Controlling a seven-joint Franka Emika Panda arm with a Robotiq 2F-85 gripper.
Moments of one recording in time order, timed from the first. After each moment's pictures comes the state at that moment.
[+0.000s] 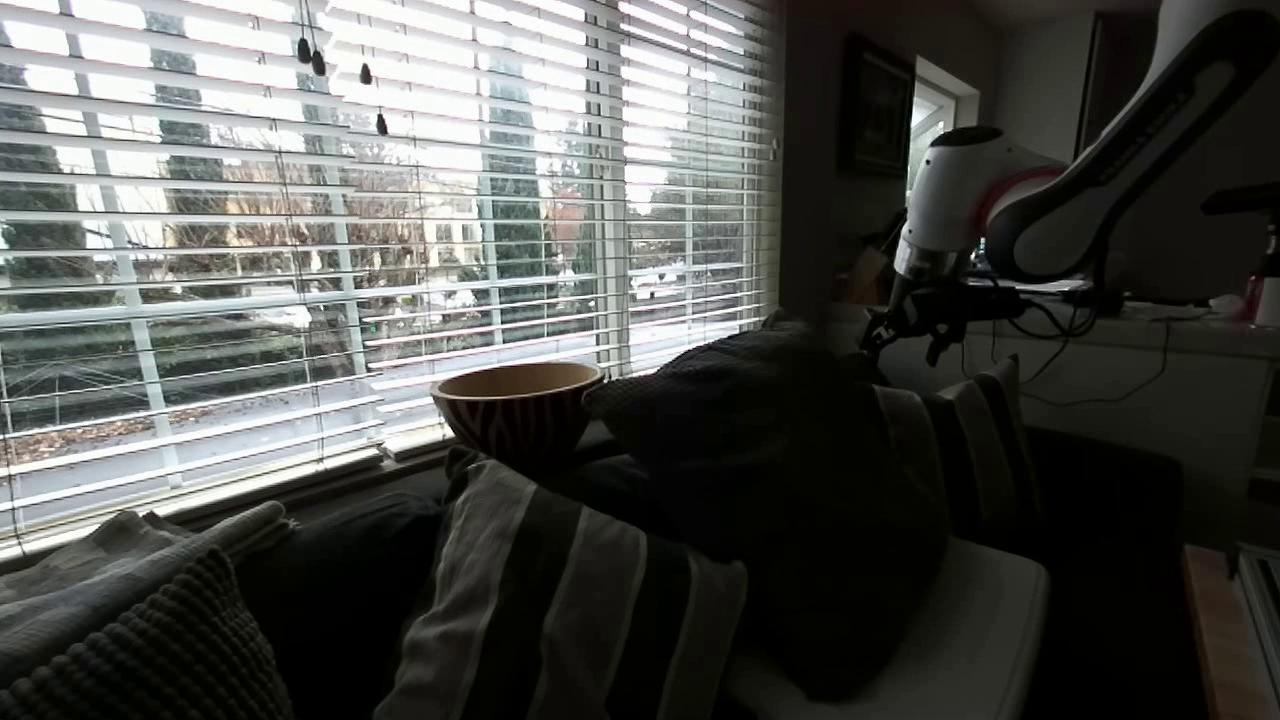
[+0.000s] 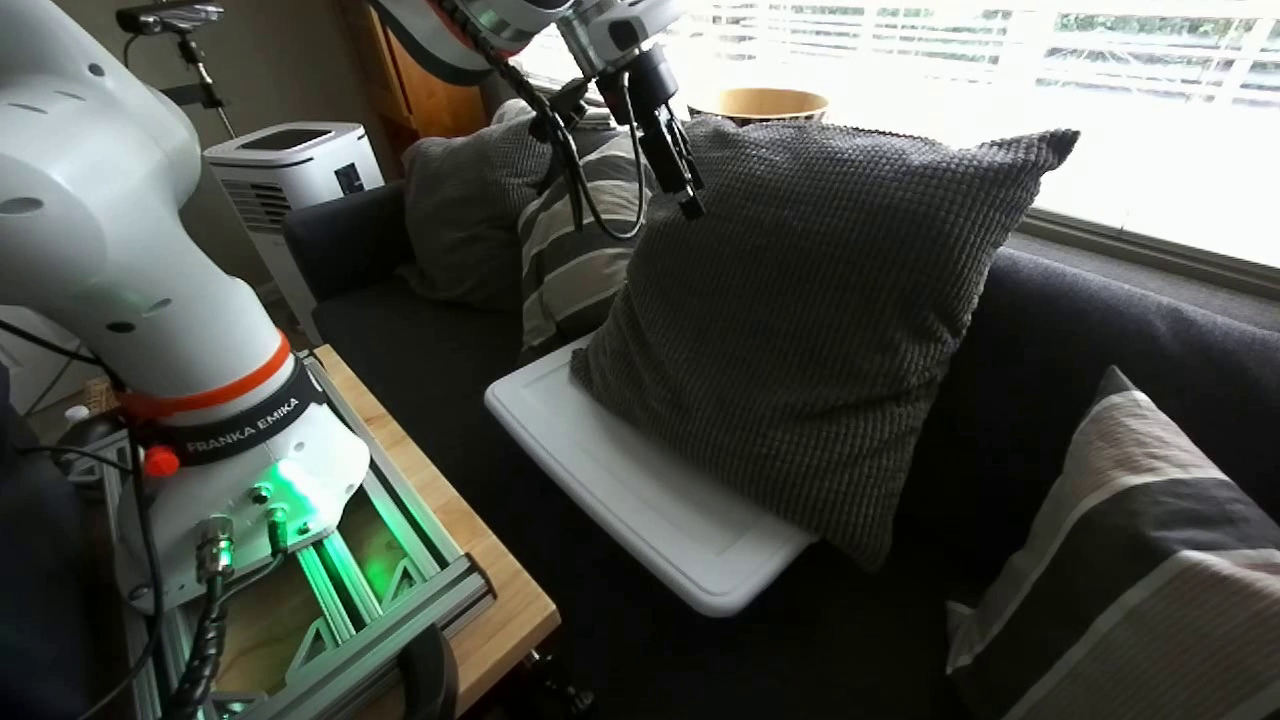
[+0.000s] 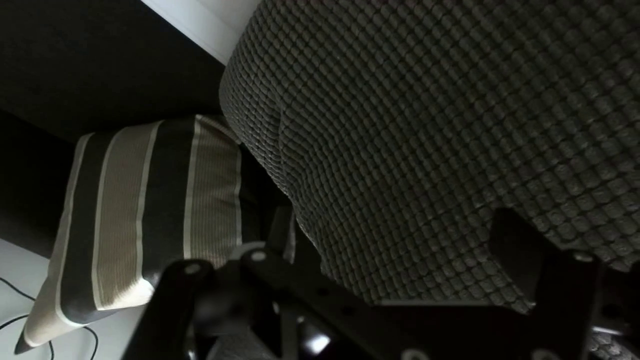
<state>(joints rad) -0.37 -0.22 0.11 -2.63 -0.66 2.71 1.11</state>
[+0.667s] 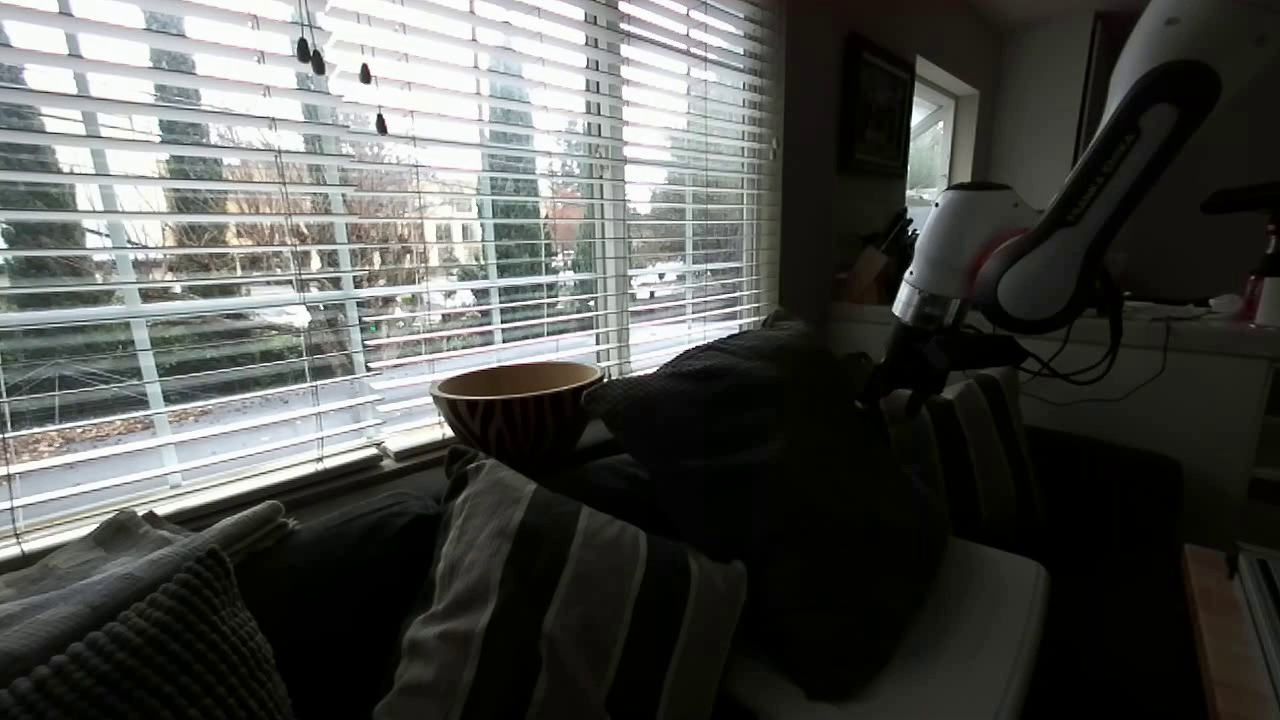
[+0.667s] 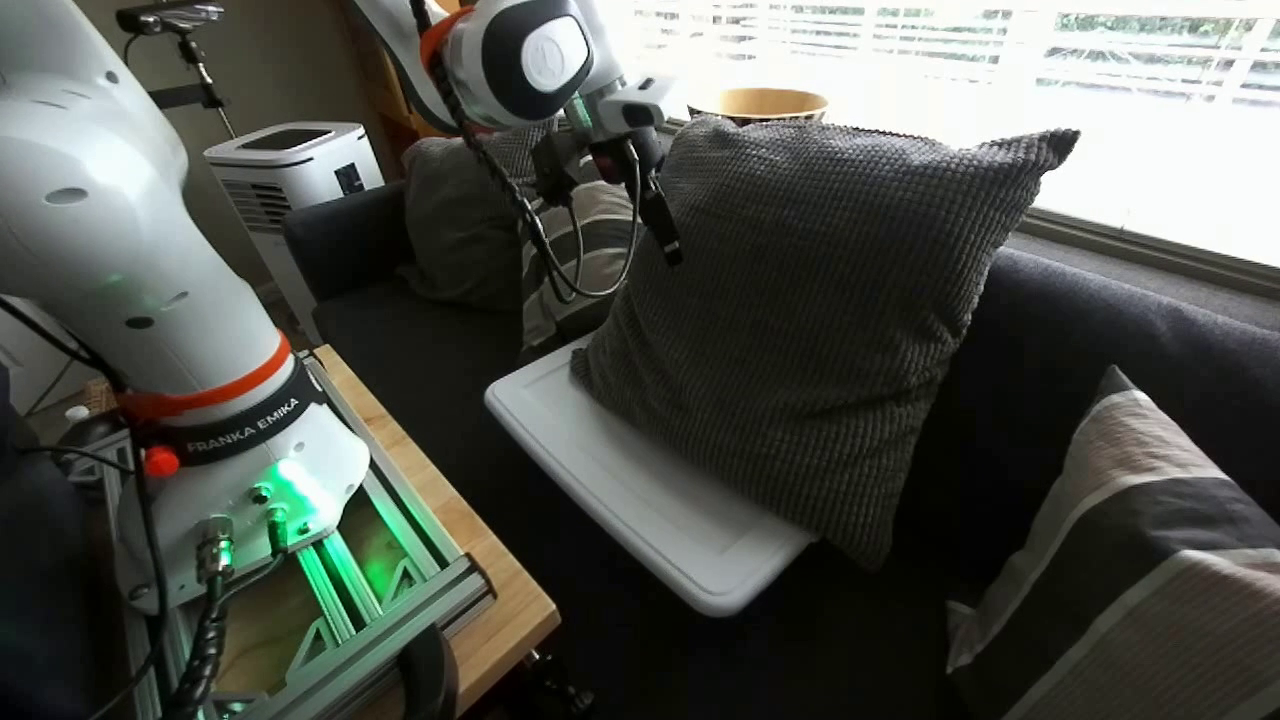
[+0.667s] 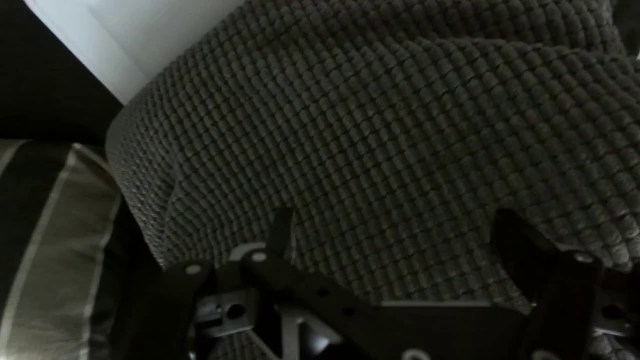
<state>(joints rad) -0.21 -0.07 -0.02 -2.71 -0.39 2.97 0.63</state>
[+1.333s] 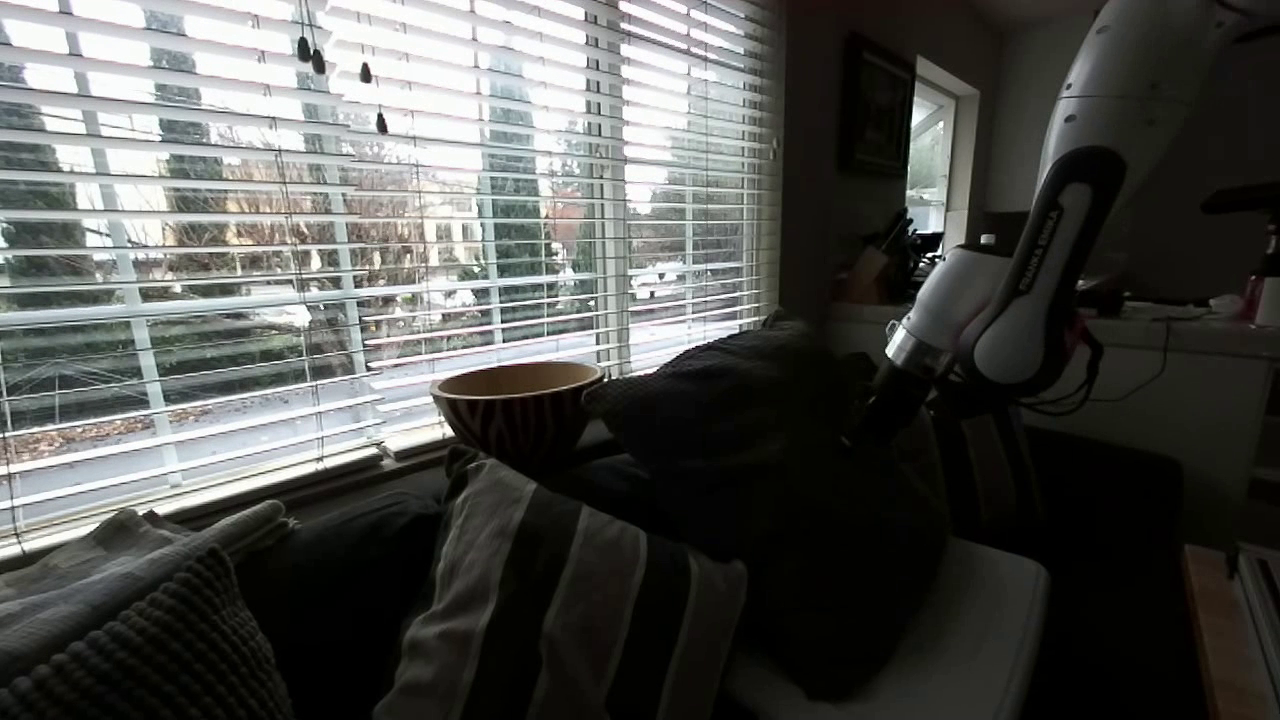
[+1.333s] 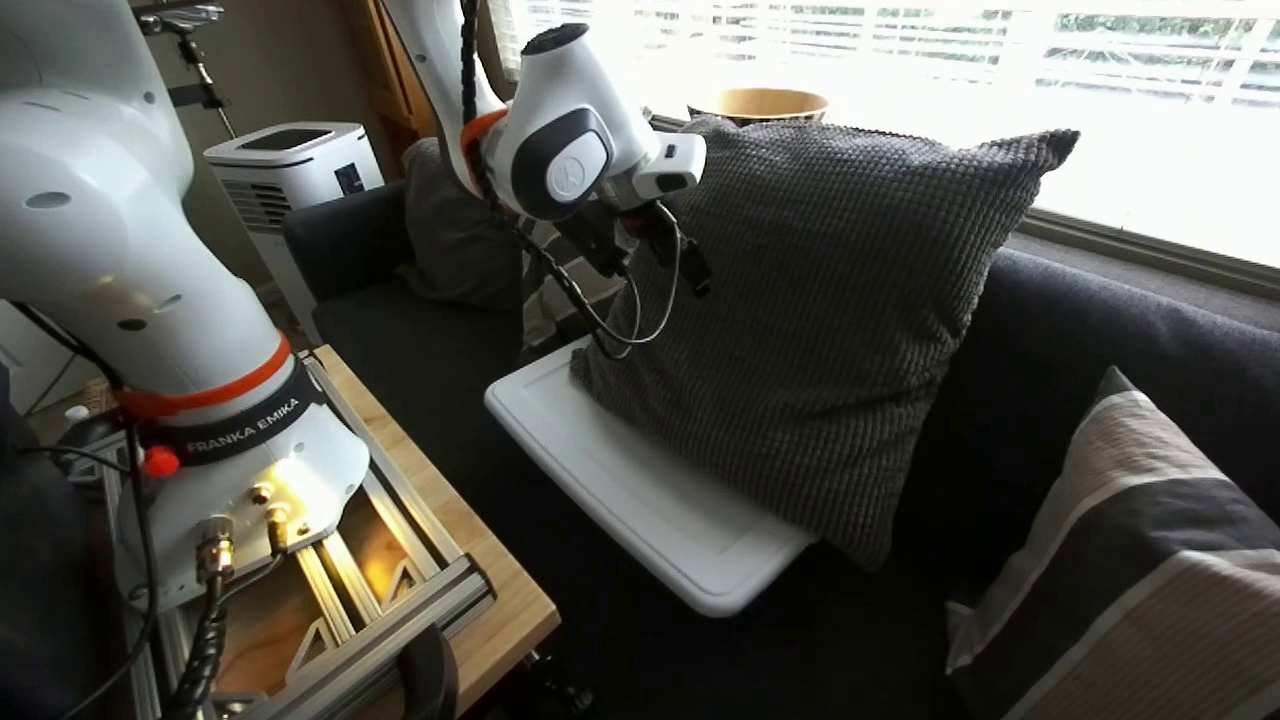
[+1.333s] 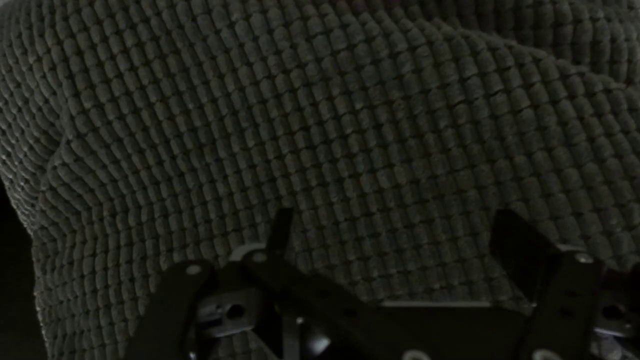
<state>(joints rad) -0.28 0.22 0.02 -2.67 -0.29 3.35 0.26</state>
